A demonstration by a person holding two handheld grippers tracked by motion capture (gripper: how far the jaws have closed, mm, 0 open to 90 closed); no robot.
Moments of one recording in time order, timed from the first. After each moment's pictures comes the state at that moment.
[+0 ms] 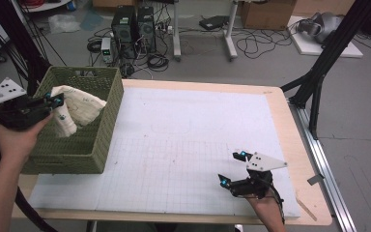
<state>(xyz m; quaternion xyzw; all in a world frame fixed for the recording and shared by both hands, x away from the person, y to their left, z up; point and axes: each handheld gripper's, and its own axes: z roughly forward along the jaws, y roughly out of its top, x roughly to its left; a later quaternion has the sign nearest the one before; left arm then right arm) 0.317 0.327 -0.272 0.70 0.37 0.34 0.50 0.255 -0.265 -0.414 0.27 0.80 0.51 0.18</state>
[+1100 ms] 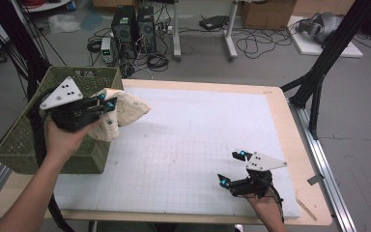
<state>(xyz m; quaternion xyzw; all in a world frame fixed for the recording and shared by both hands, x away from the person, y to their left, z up) 0.315 0.212 -0.258 0.75 0.25 0.28 0.54 0.256 -0.264 -0.413 0.26 0.80 0.51 0.18</state>
